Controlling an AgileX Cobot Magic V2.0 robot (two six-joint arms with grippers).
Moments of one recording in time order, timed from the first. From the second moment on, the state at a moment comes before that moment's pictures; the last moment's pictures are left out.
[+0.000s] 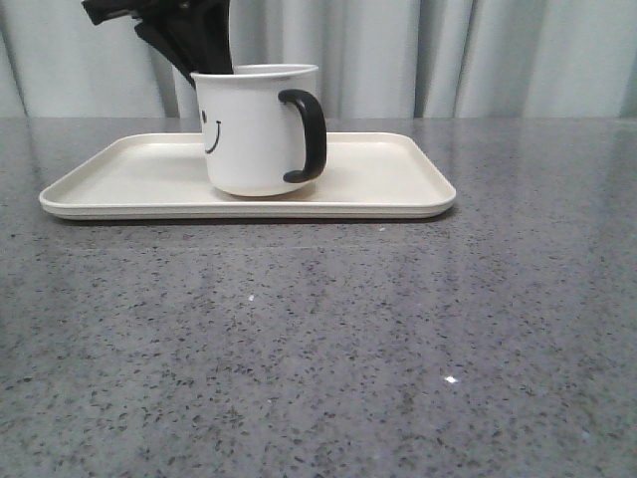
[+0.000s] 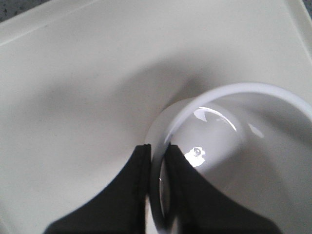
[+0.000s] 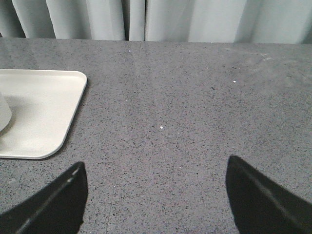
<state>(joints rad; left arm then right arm) -0.39 1.97 -1.94 -0.22 1.25 0.03 0.11 0.45 -0.80 -0.01 0.78 0.08</state>
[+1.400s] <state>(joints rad) -0.40 1.95 -2.02 -0.23 1.25 0.05 0.11 0.45 -0.80 -0.01 0.77 0.08</state>
